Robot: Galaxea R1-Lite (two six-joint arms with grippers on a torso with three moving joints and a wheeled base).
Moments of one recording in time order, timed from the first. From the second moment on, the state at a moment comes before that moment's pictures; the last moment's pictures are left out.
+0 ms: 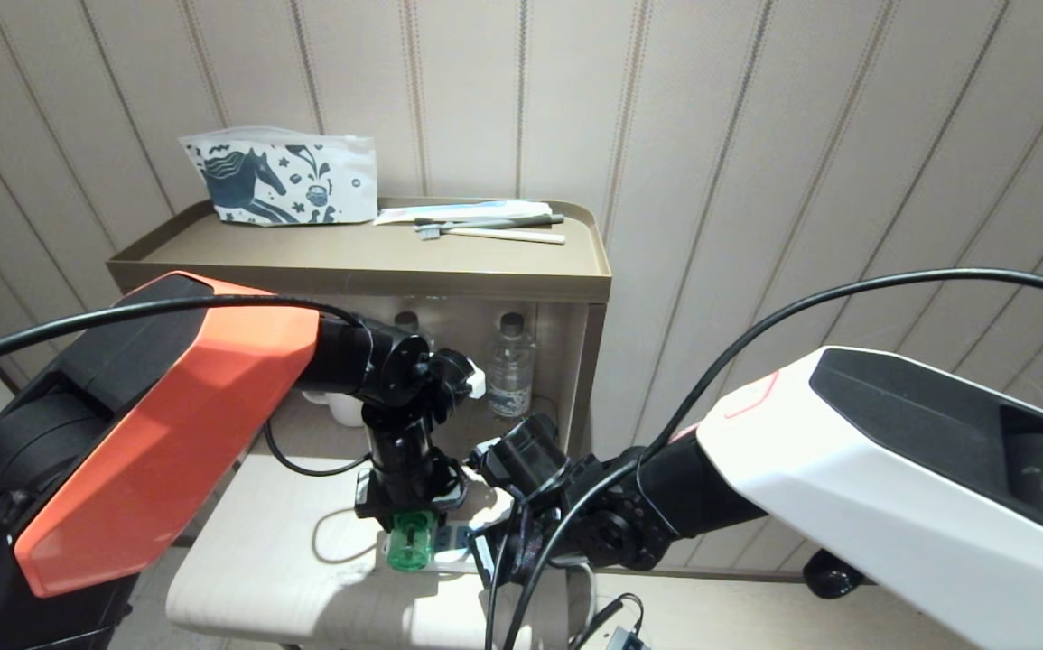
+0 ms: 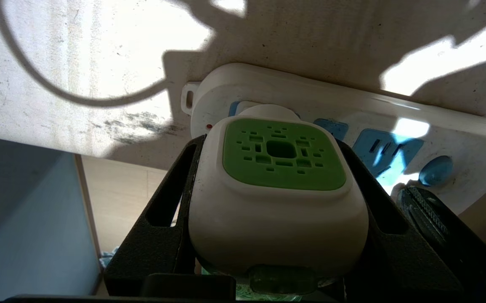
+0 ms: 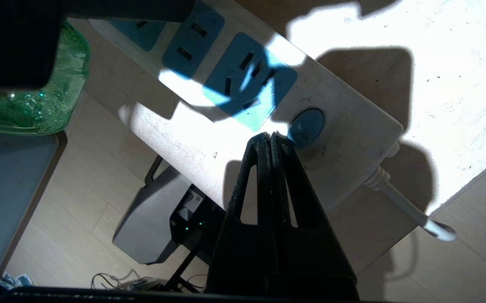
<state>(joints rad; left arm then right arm) -0.58 2.36 -1.73 0.81 0.08 -0.68 0.81 2.28 -1.34 -0.06 0.03 0.30</state>
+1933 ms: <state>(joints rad) -0.48 2.07 -1.65 0.87 0.09 -0.67 0.81 2.29 -1.33 -0.05 0.02 0.28</state>
